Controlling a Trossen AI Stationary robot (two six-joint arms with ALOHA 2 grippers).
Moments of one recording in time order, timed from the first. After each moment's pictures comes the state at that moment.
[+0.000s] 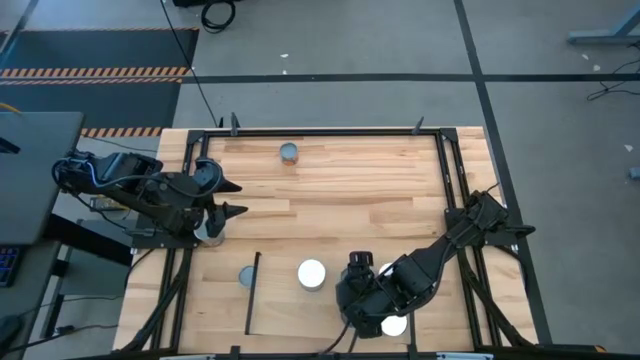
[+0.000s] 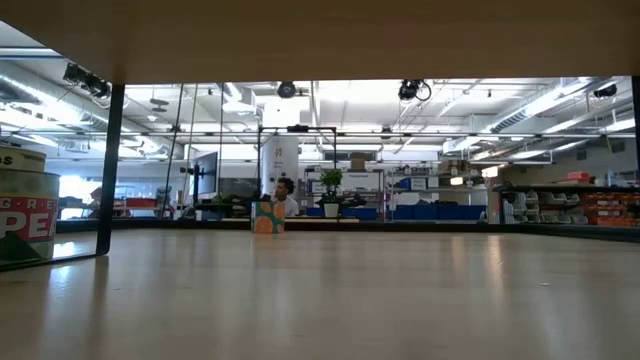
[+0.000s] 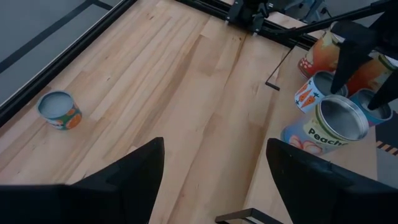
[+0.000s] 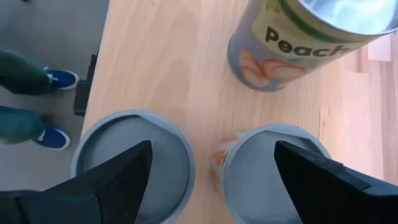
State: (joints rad) left arm -0.34 1.02 1.41 -1.10 -0.44 -0.62; right arm 0.63 1.98 2.01 -1.20 0.29 0.49
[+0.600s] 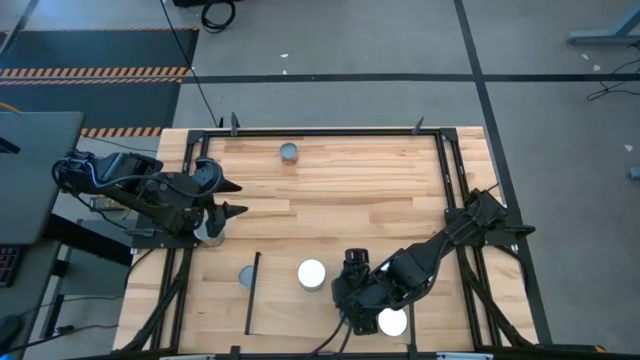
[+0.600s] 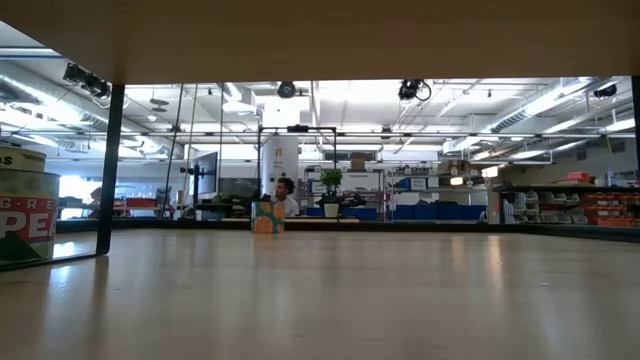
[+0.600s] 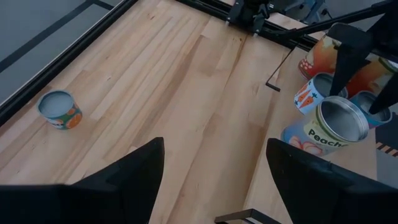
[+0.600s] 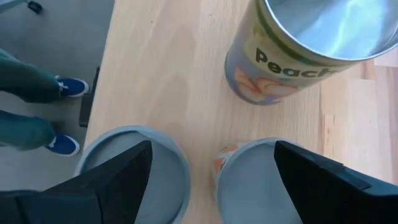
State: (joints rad) left arm -0.34 1.02 1.41 -1.10 -0.44 -0.62; right arm 0.60 1.98 2.01 -1.16 0.26 0.48
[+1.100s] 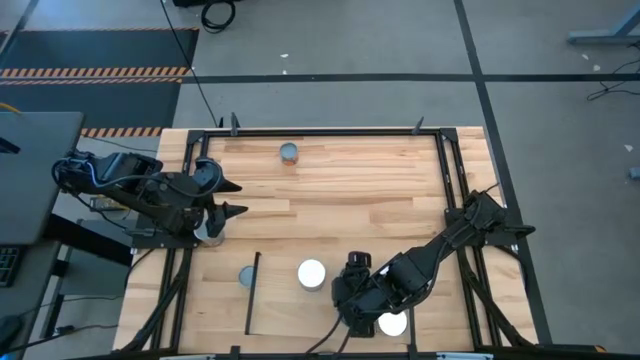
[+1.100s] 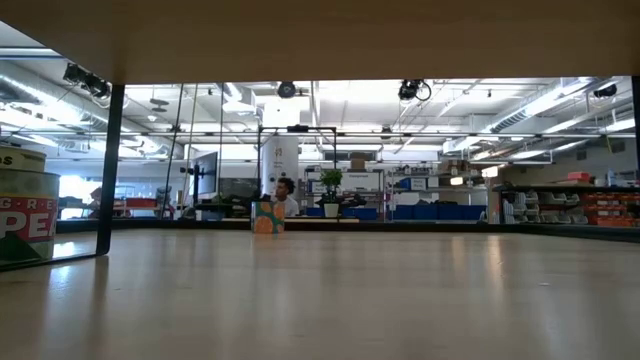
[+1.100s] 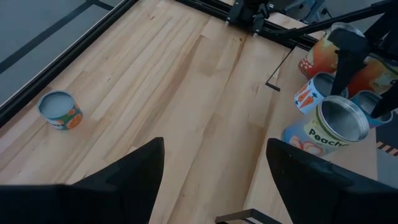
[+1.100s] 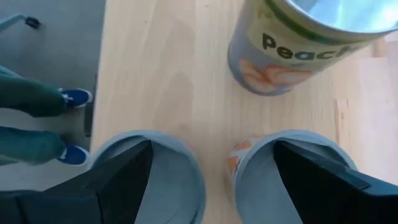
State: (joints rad) left arm -0.34 1.02 1.41 -1.10 -0.44 -0.62; right arm 0.60 1.99 2.01 -1.15 0.26 0.60
